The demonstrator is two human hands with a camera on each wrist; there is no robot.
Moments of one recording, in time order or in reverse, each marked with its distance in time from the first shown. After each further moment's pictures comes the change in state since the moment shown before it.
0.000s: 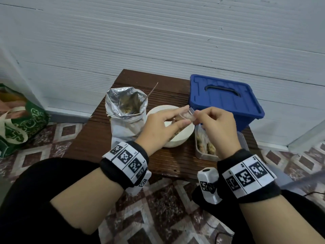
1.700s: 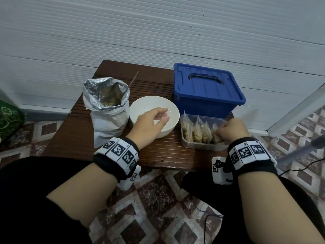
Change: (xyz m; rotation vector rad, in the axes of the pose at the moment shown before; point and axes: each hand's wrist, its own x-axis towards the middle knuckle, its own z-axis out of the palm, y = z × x) left_hand 0.006 -0.044 0.018 0.126 -0.114 -0.246; right_hand 0.032 0.087 -0.070 -0.678 -0.039 0.553
